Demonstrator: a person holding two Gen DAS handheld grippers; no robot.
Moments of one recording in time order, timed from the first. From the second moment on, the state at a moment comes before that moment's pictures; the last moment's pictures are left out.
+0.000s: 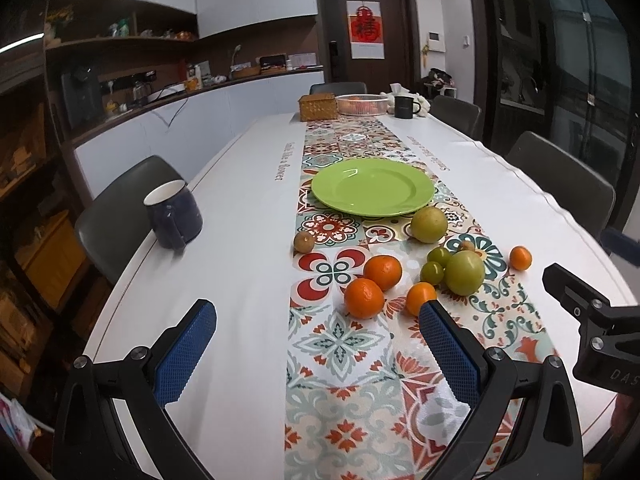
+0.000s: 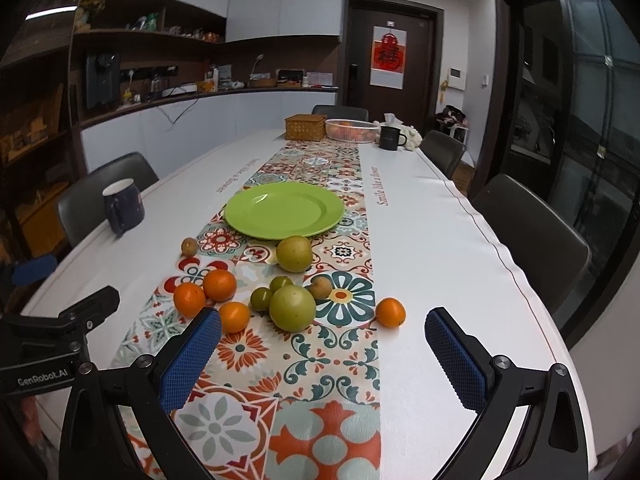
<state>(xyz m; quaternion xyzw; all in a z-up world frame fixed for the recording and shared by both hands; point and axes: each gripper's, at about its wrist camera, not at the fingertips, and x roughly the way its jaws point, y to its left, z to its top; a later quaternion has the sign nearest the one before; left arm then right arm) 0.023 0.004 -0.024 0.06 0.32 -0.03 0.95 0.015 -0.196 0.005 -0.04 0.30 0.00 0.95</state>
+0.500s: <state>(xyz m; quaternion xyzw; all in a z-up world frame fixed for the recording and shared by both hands) 0.081 -0.005 -0.066 0.07 0.37 -0.10 0.92 0.074 -0.181 -0.034 -0.08 0.33 0.04 0.94</state>
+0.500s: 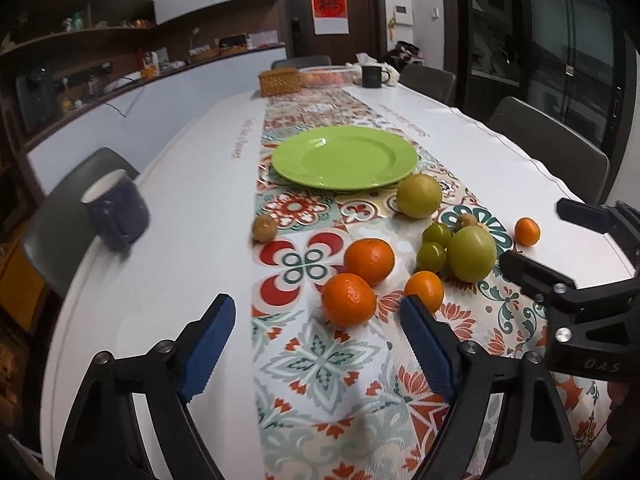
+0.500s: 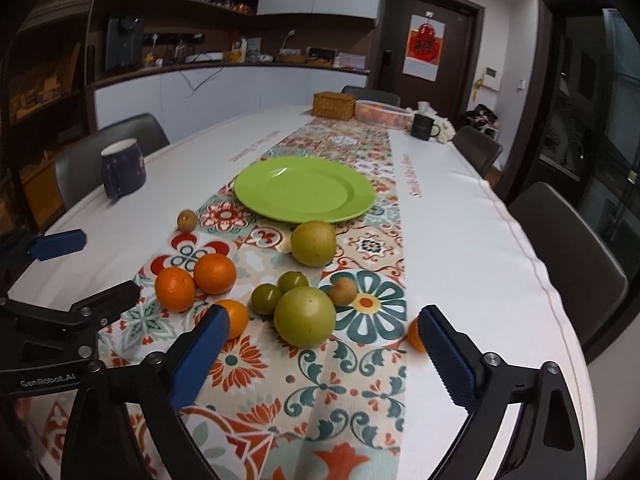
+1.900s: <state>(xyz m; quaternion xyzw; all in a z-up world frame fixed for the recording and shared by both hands) 0.121 -0.024 -0.095 0.07 0.43 -0.13 0.89 0.122 -0.180 -0.076 -0.05 0.41 0.09 0.90</state>
